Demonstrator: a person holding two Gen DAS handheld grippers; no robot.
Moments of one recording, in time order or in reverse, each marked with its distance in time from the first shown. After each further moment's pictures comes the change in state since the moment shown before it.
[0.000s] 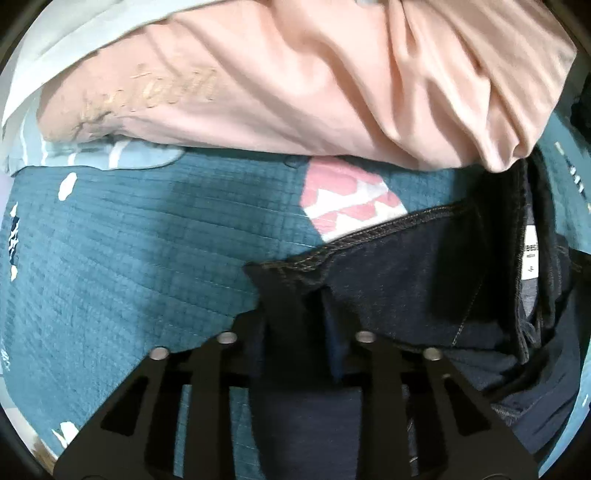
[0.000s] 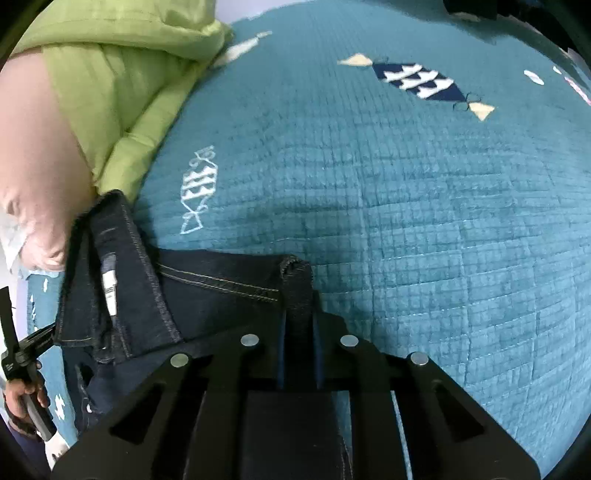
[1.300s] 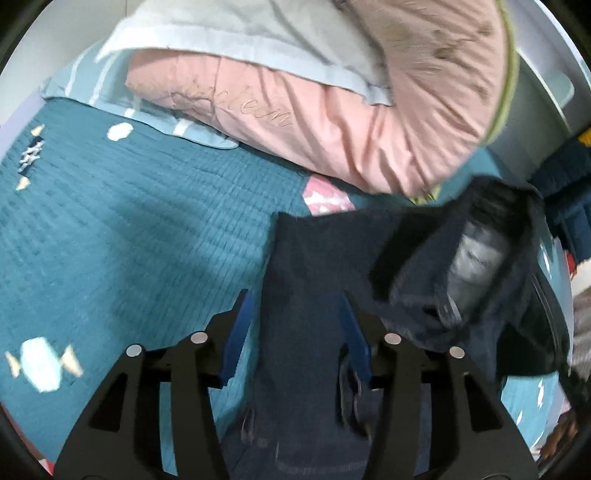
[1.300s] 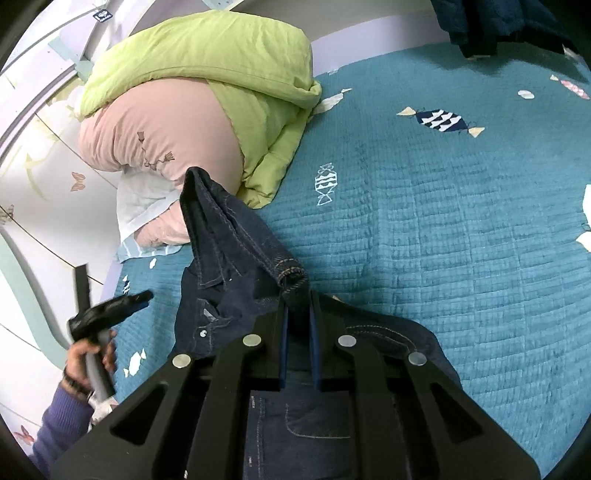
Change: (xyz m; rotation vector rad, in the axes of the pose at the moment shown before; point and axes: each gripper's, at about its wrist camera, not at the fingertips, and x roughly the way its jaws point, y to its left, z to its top) left arm -0.084 0.044 -0.076 -0.231 -0.151 -0.231; right arm -0.159 0.026 -0.107 -0.039 -0.154 0.320
